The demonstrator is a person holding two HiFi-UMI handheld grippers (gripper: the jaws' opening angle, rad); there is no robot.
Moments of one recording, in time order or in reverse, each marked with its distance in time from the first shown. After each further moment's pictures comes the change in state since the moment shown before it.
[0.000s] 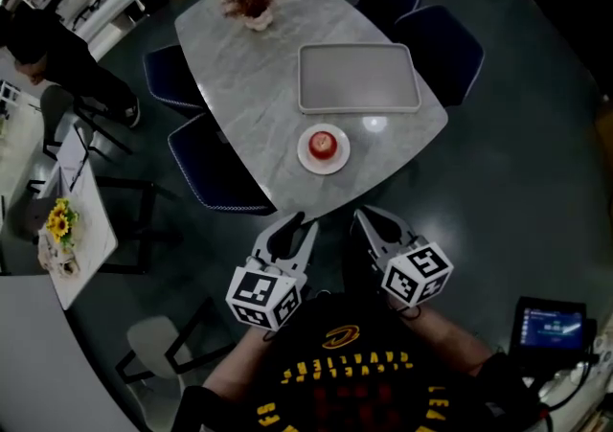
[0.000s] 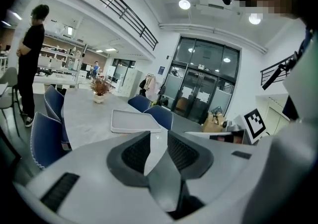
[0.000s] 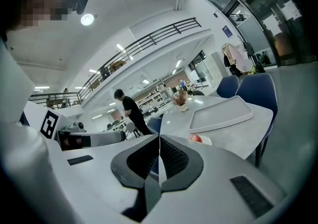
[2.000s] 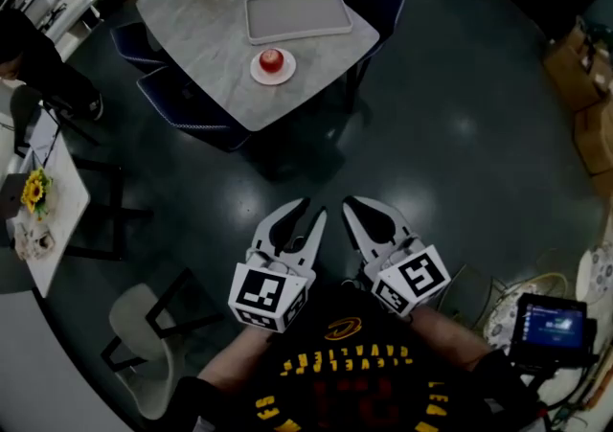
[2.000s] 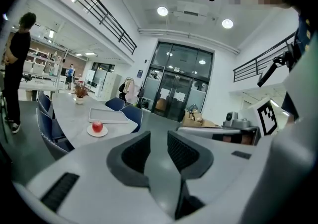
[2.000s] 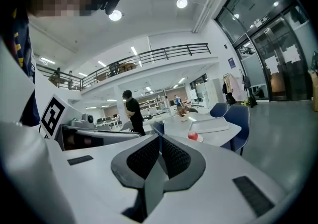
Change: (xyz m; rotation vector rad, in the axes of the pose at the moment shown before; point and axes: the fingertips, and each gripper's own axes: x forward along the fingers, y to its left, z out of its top) left arm -0.188 -0.193 -0.088 0.110 -0.038 -0.201; right arm -0.235 0.173 -0.081 -0.229 -0.127 -0.109
